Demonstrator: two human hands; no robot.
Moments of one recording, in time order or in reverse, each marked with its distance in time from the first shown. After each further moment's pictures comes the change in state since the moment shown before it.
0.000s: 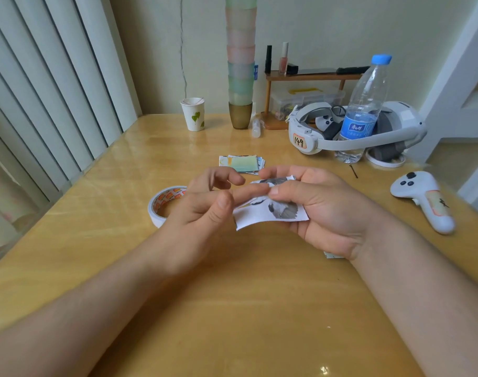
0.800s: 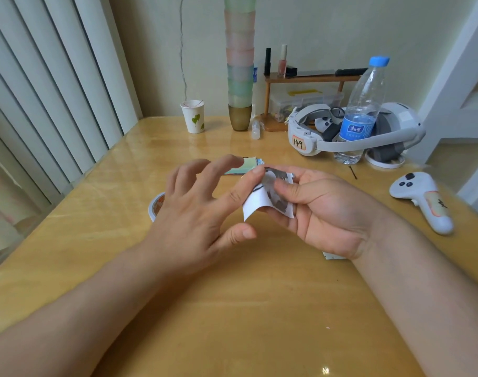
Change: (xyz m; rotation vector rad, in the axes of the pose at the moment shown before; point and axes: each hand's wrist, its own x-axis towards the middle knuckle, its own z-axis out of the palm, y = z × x) left_hand 0.003 0.000 -0.005 0.891 0.082 0.274; right_hand -0.002 -0.005 -0.002 0.181 -0.129 0.048
